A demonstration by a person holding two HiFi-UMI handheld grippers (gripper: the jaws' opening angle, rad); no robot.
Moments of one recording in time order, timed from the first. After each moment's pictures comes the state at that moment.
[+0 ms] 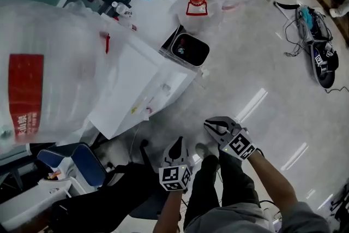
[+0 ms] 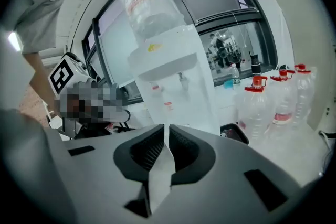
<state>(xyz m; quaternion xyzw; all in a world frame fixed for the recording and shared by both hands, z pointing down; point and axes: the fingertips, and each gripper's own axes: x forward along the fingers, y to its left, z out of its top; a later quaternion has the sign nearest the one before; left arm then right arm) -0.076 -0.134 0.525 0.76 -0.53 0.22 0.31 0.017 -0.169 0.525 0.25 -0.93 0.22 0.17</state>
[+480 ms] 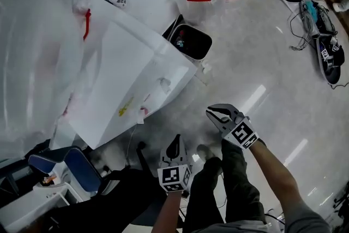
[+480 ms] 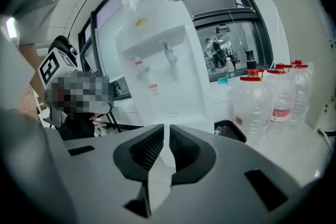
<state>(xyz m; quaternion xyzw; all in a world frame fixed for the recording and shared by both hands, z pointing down) -0.107 -0.131 0.598 0.76 -0.53 0.24 0.28 0.006 -0.193 0.623 0.28 -0.92 0.20 0.17</state>
